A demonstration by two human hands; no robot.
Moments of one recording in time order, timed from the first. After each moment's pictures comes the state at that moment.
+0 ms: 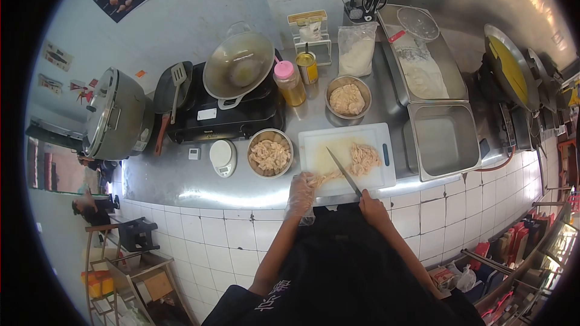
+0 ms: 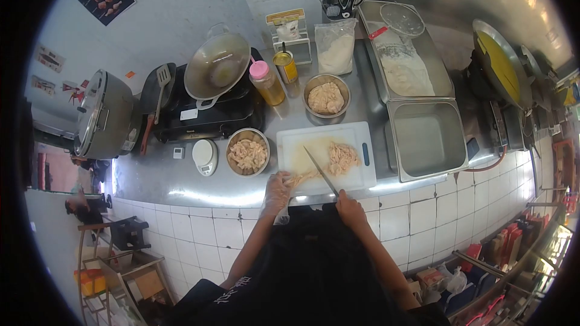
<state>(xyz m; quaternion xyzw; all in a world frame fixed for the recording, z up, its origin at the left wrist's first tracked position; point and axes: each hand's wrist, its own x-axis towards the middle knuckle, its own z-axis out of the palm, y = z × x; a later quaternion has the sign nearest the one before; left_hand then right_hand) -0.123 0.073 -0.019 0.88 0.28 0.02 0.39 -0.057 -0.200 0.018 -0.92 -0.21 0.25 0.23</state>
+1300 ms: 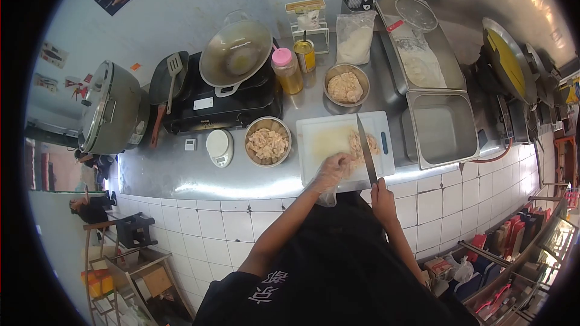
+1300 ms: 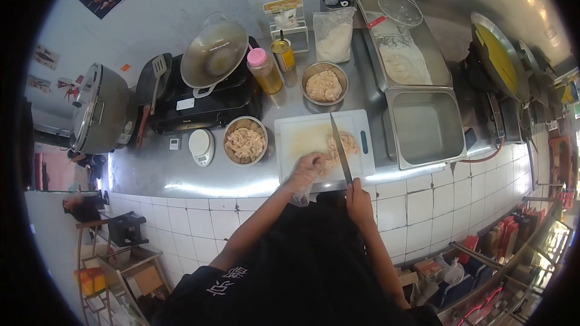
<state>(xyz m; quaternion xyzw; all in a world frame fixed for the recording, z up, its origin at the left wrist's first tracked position) -0.055 0.014 0.015 0.74 0.10 -0.03 0.66 -0.064 -0.214 0.057 -0.90 -0.14 0.17 0.37</state>
